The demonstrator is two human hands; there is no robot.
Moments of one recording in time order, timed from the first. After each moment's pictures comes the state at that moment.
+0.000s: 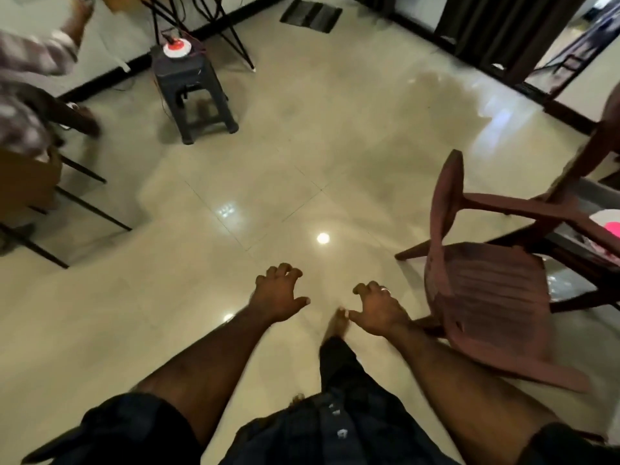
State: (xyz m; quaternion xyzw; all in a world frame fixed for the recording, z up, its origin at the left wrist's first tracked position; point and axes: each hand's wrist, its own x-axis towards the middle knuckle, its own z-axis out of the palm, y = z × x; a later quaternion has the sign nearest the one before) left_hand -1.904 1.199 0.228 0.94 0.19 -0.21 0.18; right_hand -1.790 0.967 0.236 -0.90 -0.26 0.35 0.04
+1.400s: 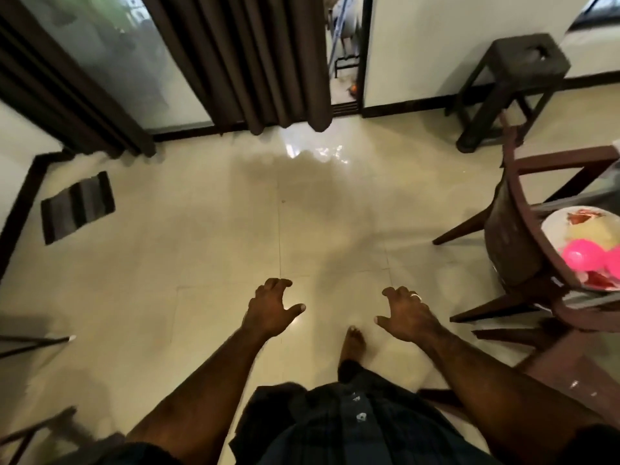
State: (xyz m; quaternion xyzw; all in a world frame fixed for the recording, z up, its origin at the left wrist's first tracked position) left_hand -0.855 1.319 0.221 0.94 -0.10 -0.27 0.19; right_hand -0.965 1.006 0.204 -0.93 0.14 0.29 0.17
